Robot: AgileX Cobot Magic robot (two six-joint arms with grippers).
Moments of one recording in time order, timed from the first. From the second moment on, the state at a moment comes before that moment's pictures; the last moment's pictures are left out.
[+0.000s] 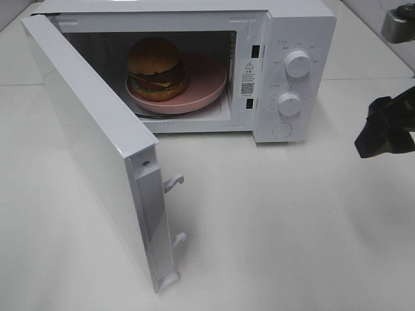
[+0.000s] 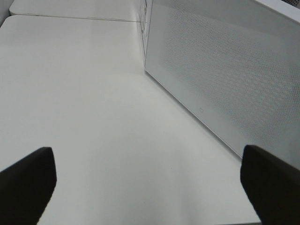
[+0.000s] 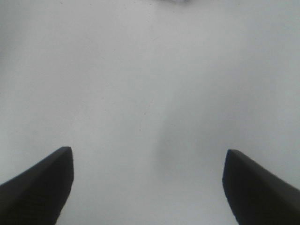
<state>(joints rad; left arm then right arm) -0.01 0.00 -0.52 -0.16 1.07 0.01 0.24 1.18 -0.85 -0.02 0.78 -0.05</state>
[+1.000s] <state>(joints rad) -0.01 0.00 -0.52 -0.16 1.07 0.01 0.24 0.50 -0.85 -0.14 1.11 0.06</state>
